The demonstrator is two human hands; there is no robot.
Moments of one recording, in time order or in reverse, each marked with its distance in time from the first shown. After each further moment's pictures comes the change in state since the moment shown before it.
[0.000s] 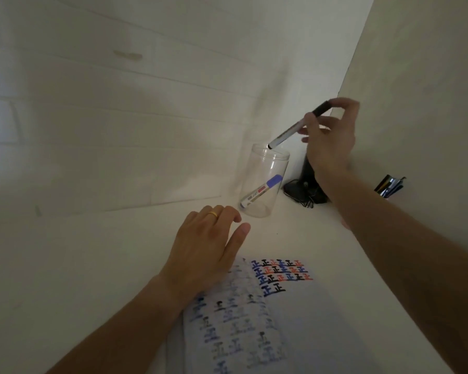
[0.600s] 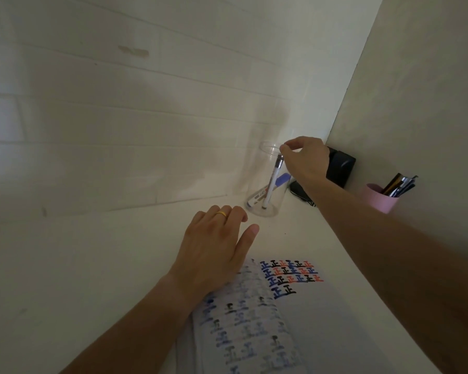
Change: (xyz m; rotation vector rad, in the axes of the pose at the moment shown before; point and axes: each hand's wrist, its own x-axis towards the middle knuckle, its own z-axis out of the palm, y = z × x) left_hand 0.002 -0.007 0.006 0.052 -0.053 -0.011; right_hand -0.003 0.060 0.042 -0.576 -0.200 0.044
